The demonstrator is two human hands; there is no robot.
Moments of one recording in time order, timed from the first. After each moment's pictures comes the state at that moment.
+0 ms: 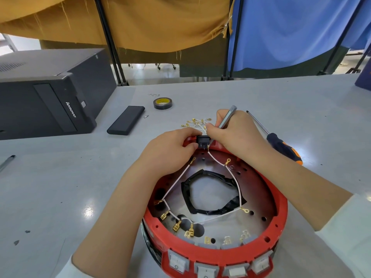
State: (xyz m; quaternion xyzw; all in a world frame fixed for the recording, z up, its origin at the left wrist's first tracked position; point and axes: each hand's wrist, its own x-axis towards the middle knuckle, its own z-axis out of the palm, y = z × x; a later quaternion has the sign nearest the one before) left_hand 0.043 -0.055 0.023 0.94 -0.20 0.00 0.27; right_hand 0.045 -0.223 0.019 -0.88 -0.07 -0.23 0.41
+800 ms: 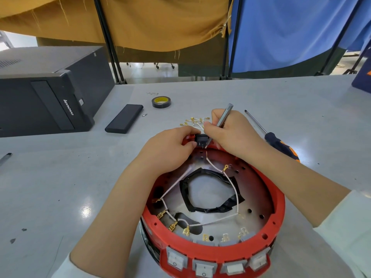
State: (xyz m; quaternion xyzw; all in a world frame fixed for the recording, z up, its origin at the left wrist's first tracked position) left_hand 0.042 -0.054 0.023 0.94 -0.20 0.00 0.27; right_hand 0.041 -0.220 0.022 -0.89 -0.10 -0.17 0.42
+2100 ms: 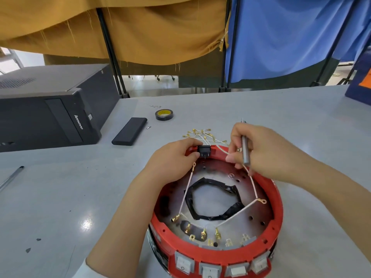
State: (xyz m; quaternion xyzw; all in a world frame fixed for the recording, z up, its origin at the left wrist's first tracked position) left_hand 0.043 -0.053 0.024 0.94 -0.20 -0.01 0.28; right_hand -0.021 -0.245 0.065 -0.91 -0.10 -0.05 0.40
